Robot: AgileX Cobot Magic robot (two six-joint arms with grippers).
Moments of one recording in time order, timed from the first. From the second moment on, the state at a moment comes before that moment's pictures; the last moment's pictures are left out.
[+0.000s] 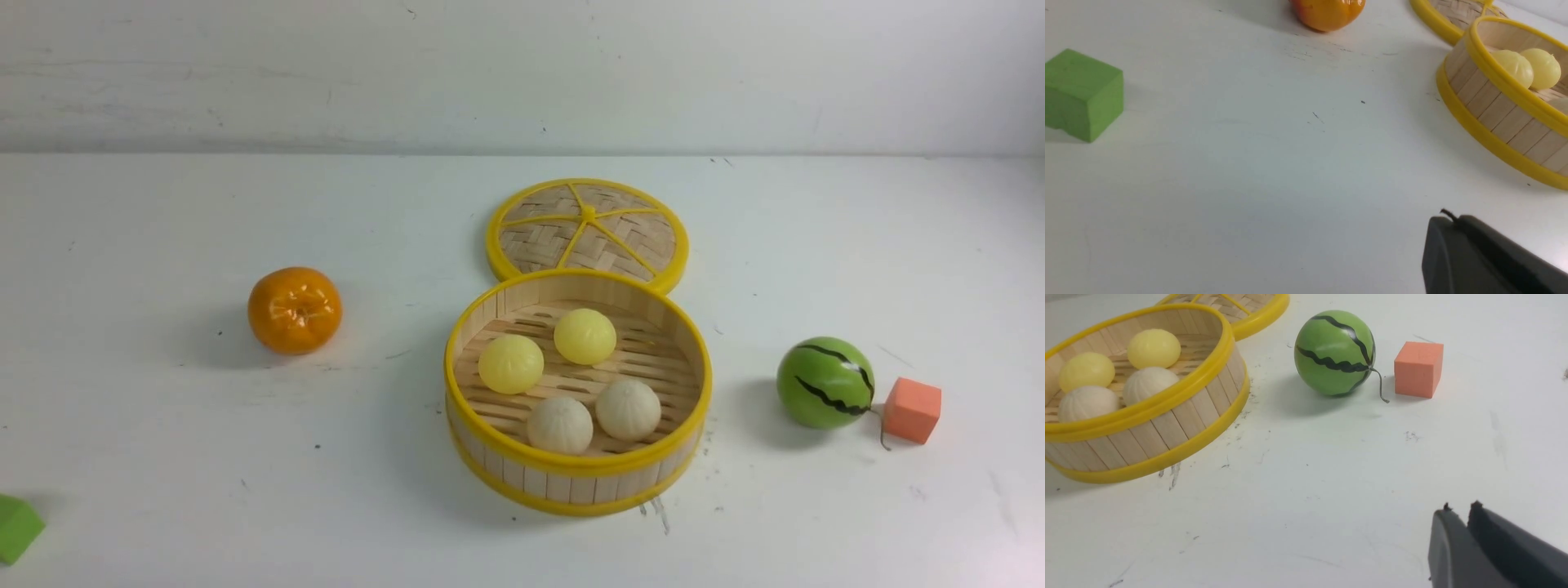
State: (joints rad) right arm 0.03 -0.01 0.02 0.20 0.41 -0.01; left arm -0.14 -0.01 0.03 -0.19 0.38 -0.18
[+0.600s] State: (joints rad) right arm 0.03 -0.01 0.02 0.20 0.41 -0.01; left arm -0.14 -0.01 0.03 -0.19 0.38 -0.18
